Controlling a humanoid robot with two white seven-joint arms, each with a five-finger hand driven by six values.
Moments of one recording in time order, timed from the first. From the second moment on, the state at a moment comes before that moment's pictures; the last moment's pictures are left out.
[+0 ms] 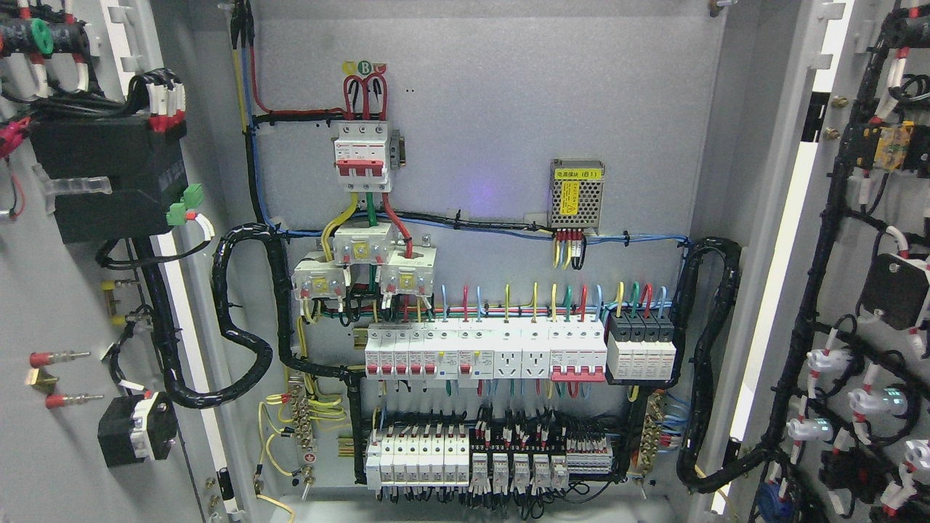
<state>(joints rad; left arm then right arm) 0.39 0.13 -0.13 -1.89 0.16 -0.77 -0.18 0.22 -0.20 0.14 -2.01 -0.43 -0.64 0.38</state>
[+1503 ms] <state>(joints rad) 0.36 0.16 0.20 -1.93 0.38 -0.77 -0.13 0.30 -0.23 -0.20 -2.00 -0.49 -0.63 0.38</state>
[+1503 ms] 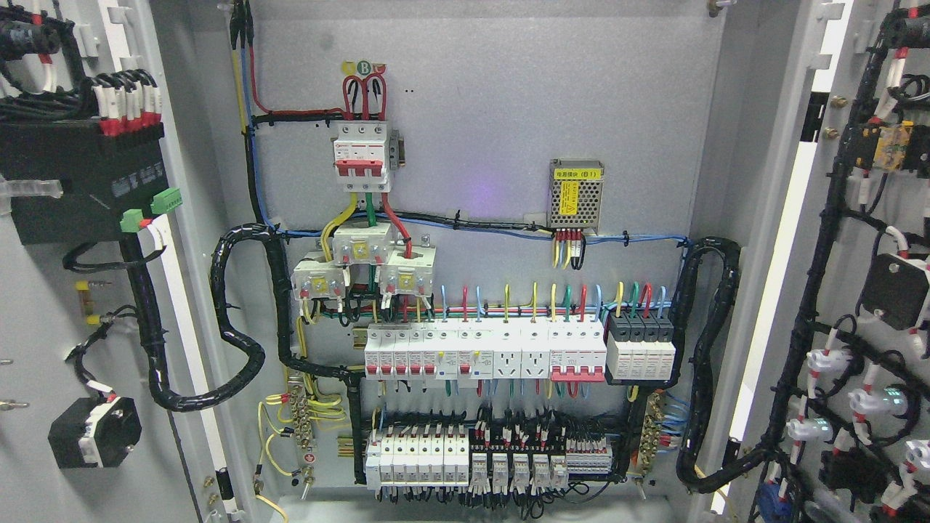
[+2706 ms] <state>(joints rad) 0.11 0.35 0.43 -1.50 0.52 -0.77 -0.14 0.35 -0.23 -0.35 -1.93 -0.63 -0.63 0.38</state>
